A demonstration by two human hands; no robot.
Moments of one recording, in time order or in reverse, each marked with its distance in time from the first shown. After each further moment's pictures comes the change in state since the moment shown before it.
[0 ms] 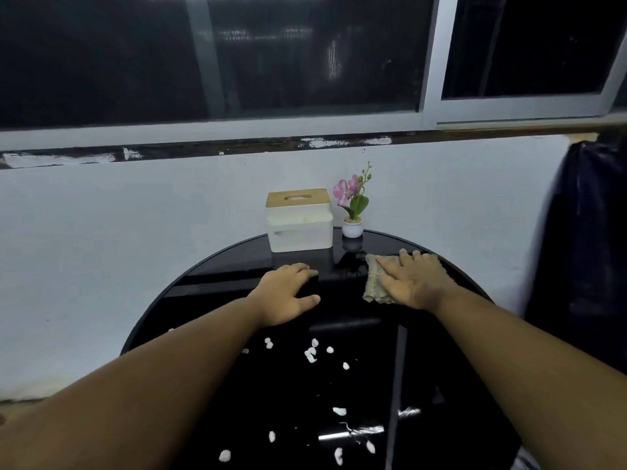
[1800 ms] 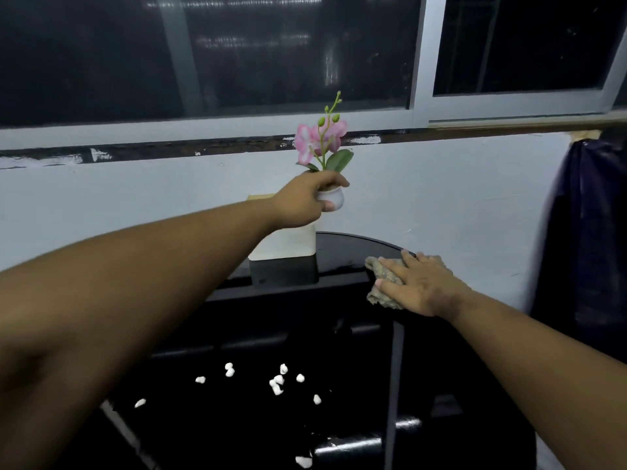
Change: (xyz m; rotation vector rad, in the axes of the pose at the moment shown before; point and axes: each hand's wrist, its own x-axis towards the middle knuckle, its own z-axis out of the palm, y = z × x) left_hand 0.140 0.049 -0.101 -0.315 0.249 0.141; right_hand 0.007 0.039 0.004 0.128 -0.022 -0.025
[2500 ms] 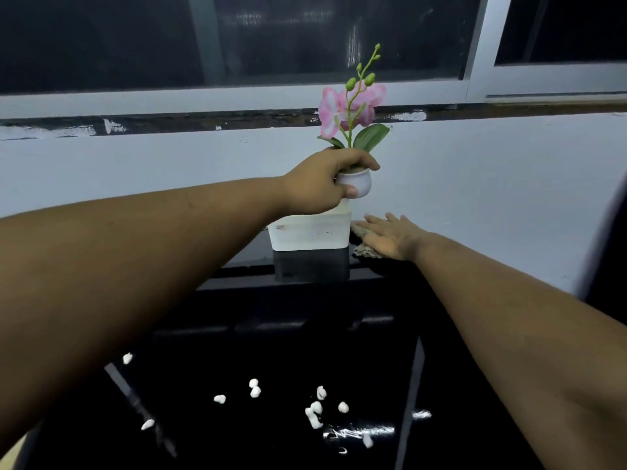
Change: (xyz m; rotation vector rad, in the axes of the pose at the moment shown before) left_hand -0.008 -0.035 -0.015 -0.055 0.005 0.110; right_hand 0.155 -0.067 -0.006 0.071 -0.080 -0.156
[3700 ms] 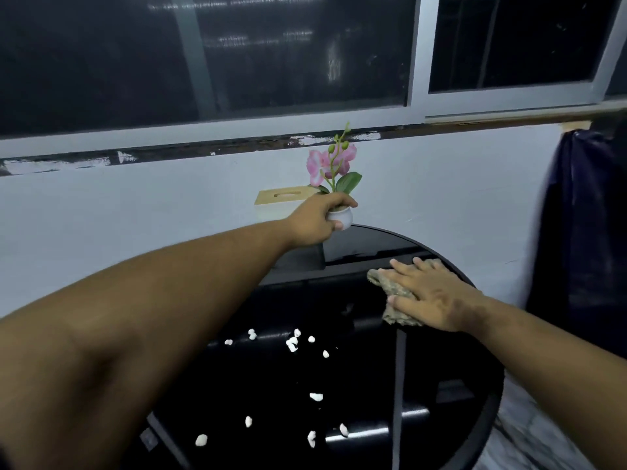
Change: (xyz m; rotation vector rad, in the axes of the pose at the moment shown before) left_hand -0.039 0.060 0.044 -0.040 -0.049 -0.118; right_hand -0.240 0.032 0.028 0.003 0.076 -0.061
